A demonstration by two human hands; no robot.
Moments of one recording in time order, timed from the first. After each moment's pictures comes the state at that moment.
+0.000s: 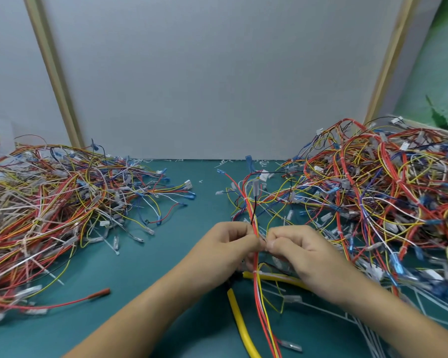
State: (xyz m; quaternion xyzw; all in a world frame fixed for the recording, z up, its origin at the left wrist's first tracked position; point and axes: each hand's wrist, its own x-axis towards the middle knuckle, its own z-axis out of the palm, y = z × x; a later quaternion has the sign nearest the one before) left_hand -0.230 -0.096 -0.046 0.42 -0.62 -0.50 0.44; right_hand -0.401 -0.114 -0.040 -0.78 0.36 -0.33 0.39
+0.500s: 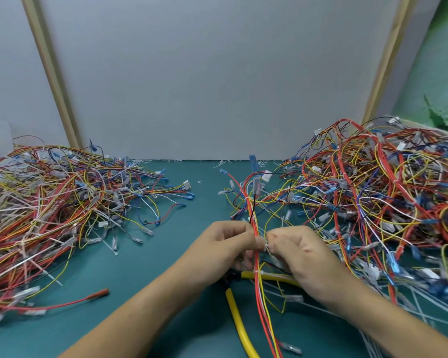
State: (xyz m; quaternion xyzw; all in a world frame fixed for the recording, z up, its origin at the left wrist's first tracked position) left_hand -0.227 -0.095 -0.042 0.43 -0.61 -0.51 0.43; right_hand -0.396 -0.114 -0.048 -0.76 0.35 -0.38 0.39
